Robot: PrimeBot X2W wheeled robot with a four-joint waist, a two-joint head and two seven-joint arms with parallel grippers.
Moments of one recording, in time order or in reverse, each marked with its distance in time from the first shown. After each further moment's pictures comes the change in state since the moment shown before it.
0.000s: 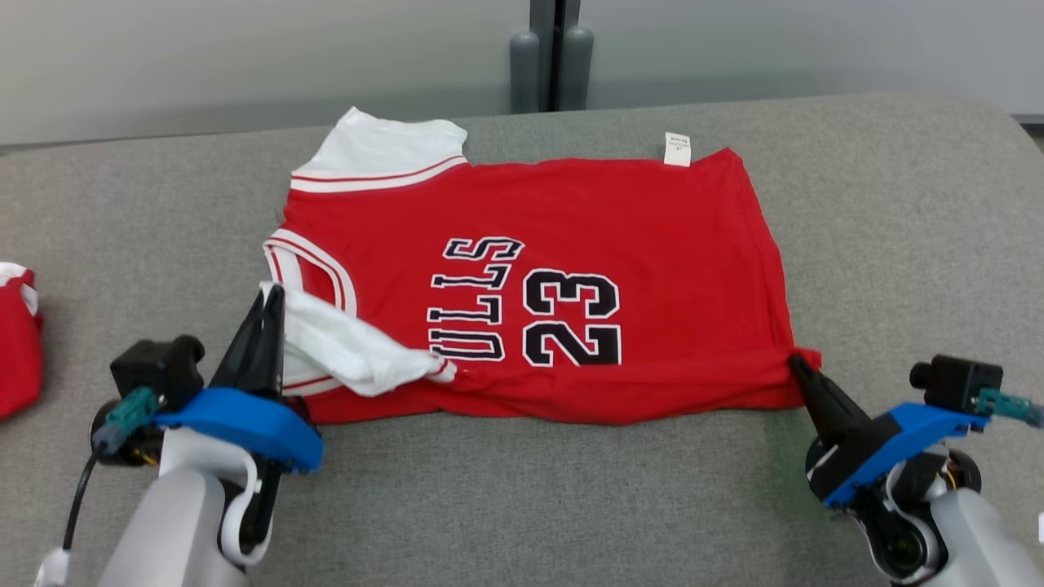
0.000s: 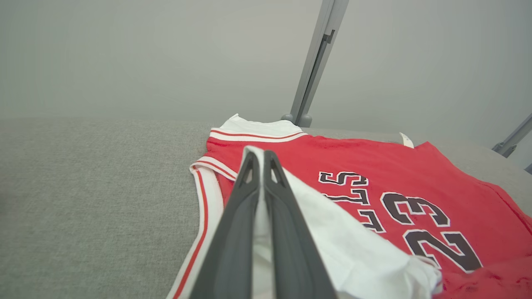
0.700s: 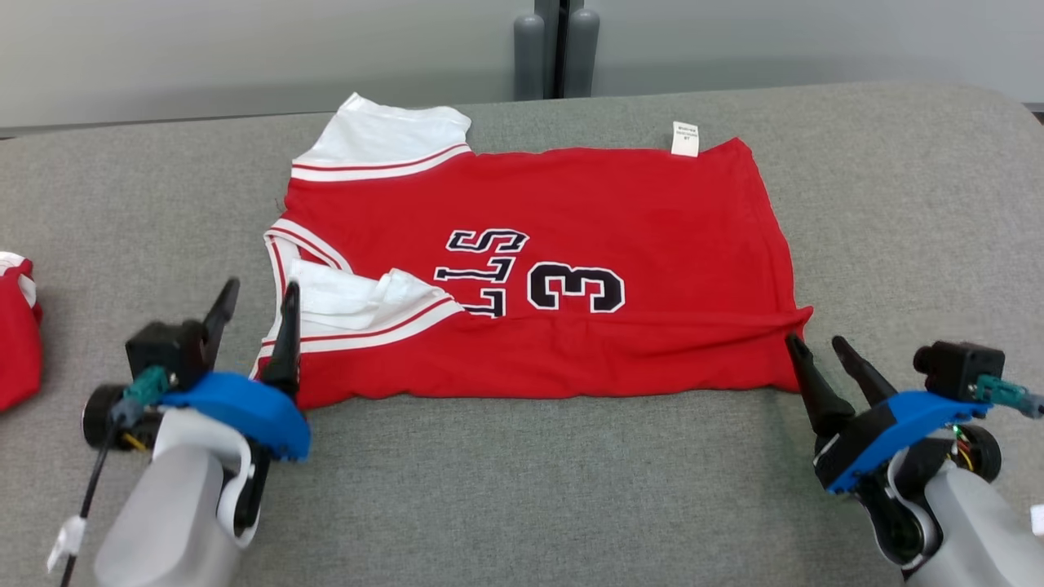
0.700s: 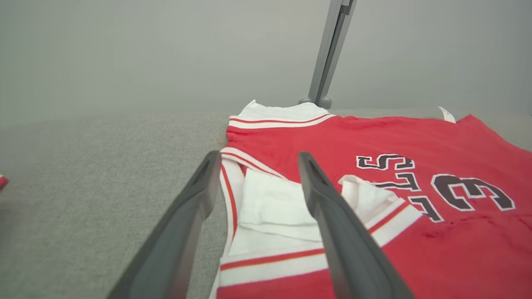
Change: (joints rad) left arm -0.189 0.029 -0.104 0.338 0.020 -0.011 -0.129; right arm -0.122 -0.060 0.107 0.180 -0.051 0.000 -0.171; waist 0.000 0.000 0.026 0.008
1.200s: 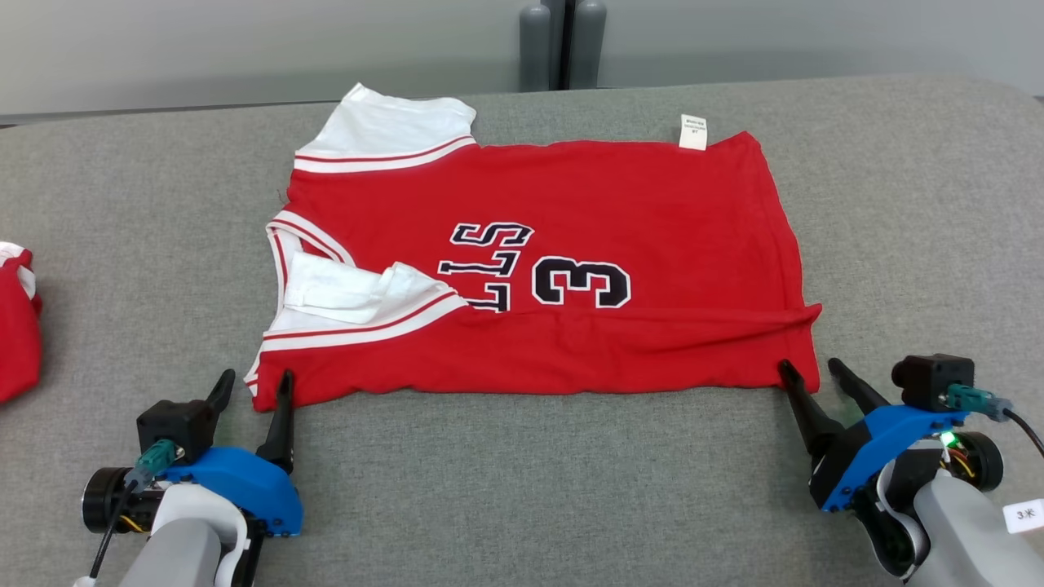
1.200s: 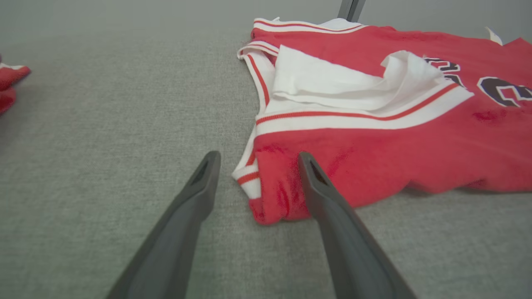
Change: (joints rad) left arm 0.138 0.012 0.007 0.036 0.014 0.022 0.000; right arm -0.007 -0.006 0.022 0.092 -0.111 0.000 0.001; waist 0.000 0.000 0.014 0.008
